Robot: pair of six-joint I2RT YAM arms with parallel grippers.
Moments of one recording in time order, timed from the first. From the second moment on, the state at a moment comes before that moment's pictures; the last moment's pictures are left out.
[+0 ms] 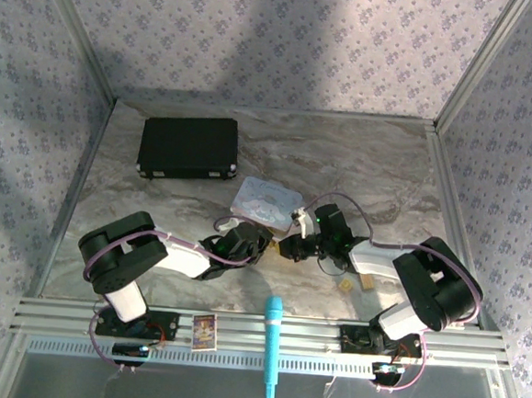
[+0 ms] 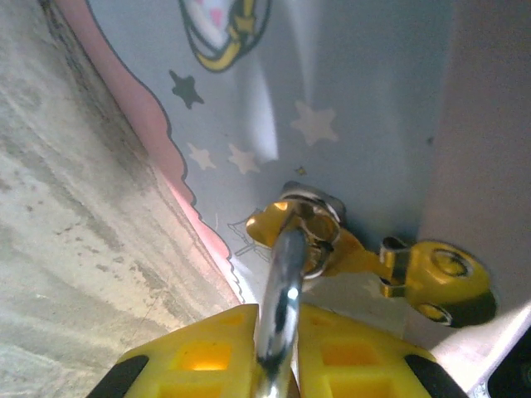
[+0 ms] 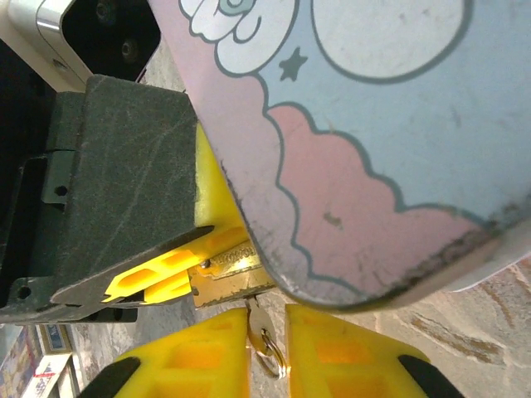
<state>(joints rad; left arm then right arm) -1.02 1.67 0.54 0.56 -0.22 -1.76 0.59 1.50 0.47 0.29 -0.60 0.36</state>
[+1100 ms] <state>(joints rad) -1.01 1.62 0.59 0.31 -0.18 -1.63 0.54 1.53 0.79 -0.05 -0.22 0.46</state>
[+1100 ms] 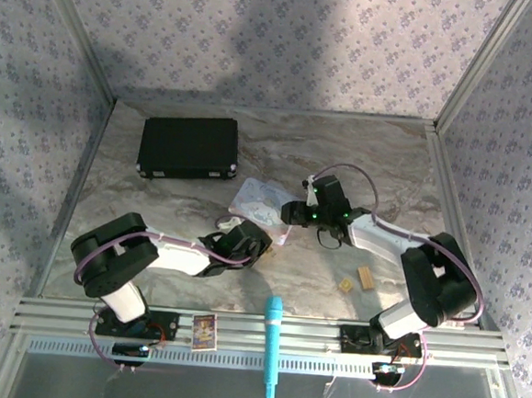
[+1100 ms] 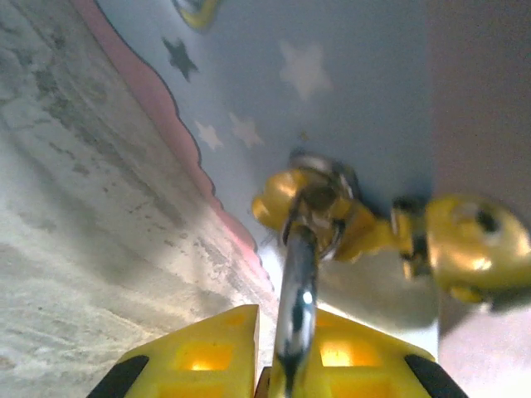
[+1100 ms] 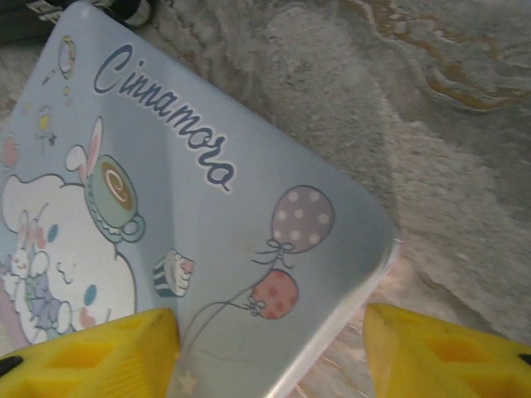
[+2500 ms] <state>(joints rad) -1.01 1.70 0.96 -0.59 -0.39 -0.97 0.55 1.64 0.87 -0.02 -0.30 0.47</state>
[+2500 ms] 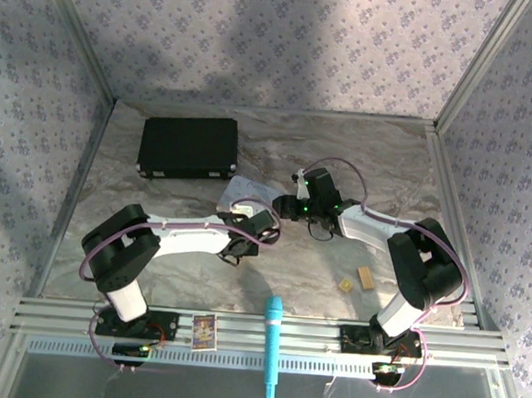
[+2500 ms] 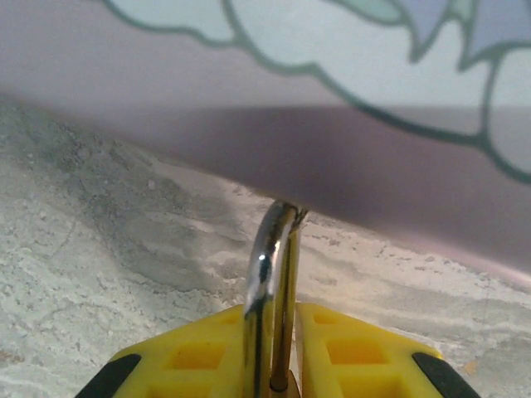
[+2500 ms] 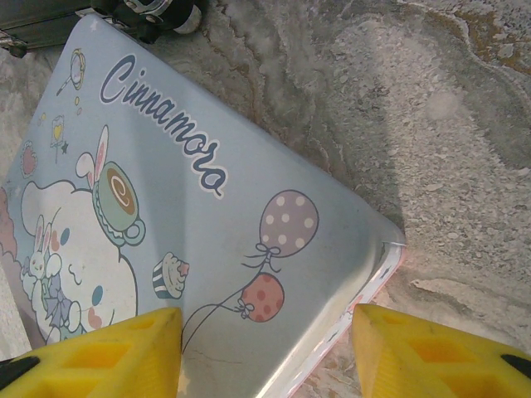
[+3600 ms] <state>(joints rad) -1.10 1.92 1.18 -0.87 -0.57 -0.94 0.54 1.66 0.87 0.00 -0.32 0.47</state>
